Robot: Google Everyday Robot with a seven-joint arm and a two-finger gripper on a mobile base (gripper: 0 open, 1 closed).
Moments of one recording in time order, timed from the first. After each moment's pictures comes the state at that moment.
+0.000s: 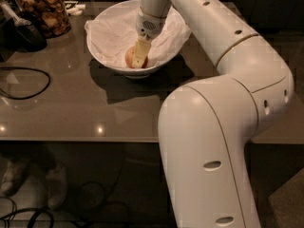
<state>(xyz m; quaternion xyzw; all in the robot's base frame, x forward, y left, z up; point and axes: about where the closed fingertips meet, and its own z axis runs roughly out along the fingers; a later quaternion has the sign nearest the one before) 0.713 0.026 0.863 -0.64 0.75 0.10 0.13</state>
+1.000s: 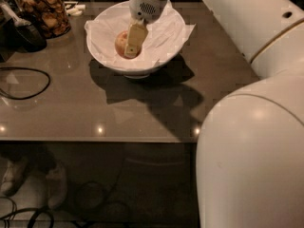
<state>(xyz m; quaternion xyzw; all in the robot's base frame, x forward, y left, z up) 0.663 0.040 0.940 -0.68 0.70 0.08 0.20</state>
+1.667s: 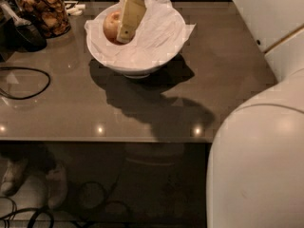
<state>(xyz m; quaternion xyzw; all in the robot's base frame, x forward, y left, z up) 0.622 0.055 1.011 -0.72 0.65 0.09 0.24</state>
